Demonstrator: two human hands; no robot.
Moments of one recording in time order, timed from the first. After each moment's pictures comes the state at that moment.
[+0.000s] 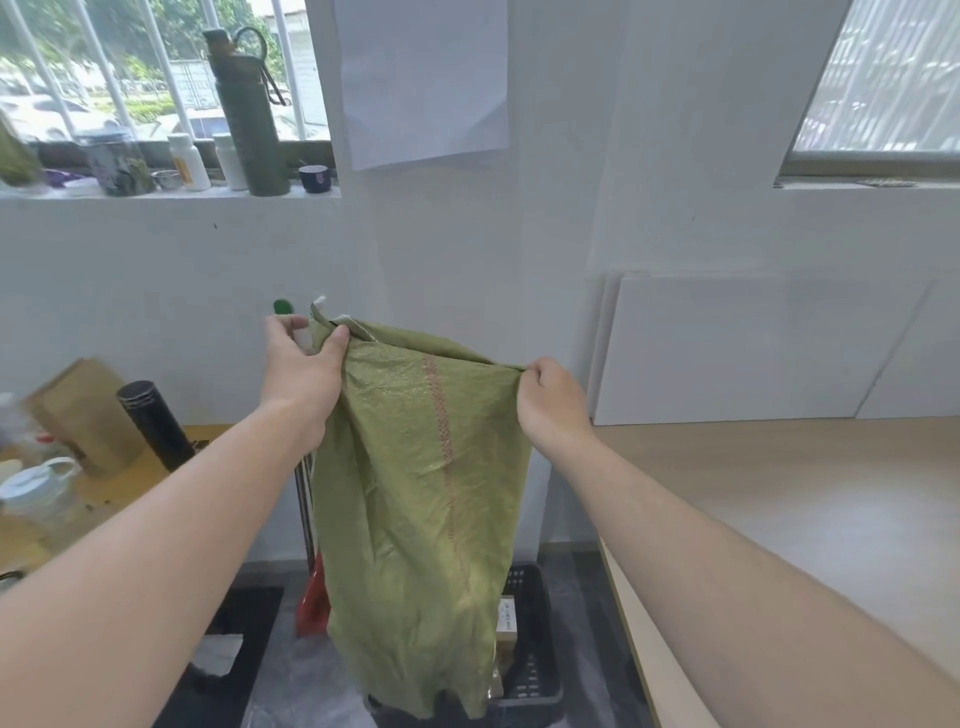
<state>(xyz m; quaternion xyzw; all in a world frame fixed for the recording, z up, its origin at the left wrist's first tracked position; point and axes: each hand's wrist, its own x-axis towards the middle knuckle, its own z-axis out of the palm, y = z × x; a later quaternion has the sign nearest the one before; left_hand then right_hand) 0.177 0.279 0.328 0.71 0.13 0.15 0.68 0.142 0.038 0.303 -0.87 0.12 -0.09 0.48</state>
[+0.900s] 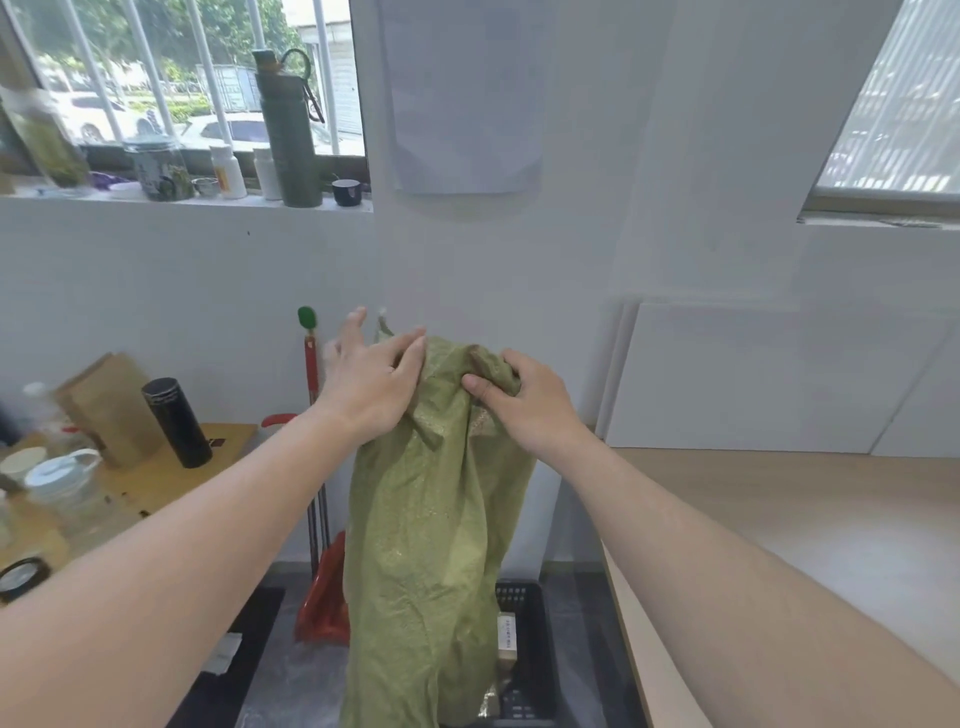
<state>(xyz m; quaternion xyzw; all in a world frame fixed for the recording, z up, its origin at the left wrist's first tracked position) 0.162 0.265 0.350 0.94 -0.04 0.09 0.31 0.162 0.063 0.316 -0.85 -0.10 -0.13 0.50</state>
